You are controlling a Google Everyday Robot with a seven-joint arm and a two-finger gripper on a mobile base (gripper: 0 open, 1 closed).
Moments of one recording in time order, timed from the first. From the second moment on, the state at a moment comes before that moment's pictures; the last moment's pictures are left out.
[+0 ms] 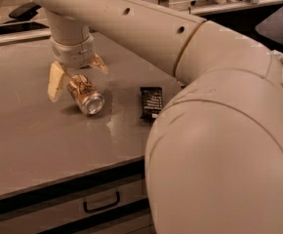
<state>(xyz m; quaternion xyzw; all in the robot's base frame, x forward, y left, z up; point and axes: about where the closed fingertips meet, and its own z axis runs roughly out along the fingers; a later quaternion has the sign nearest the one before) 0.599 0.162 0.857 -0.39 0.92 0.02 0.06</state>
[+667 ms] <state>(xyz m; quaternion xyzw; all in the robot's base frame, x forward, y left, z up) 0.606 0.152 0.855 -0.38 0.92 0.03 0.06</state>
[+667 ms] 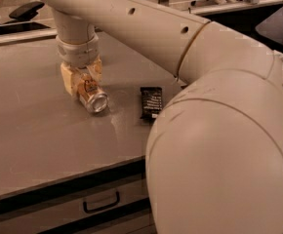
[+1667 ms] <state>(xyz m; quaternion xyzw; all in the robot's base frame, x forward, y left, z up) 0.644 0.101 0.976 -0.38 0.89 0.17 0.18</state>
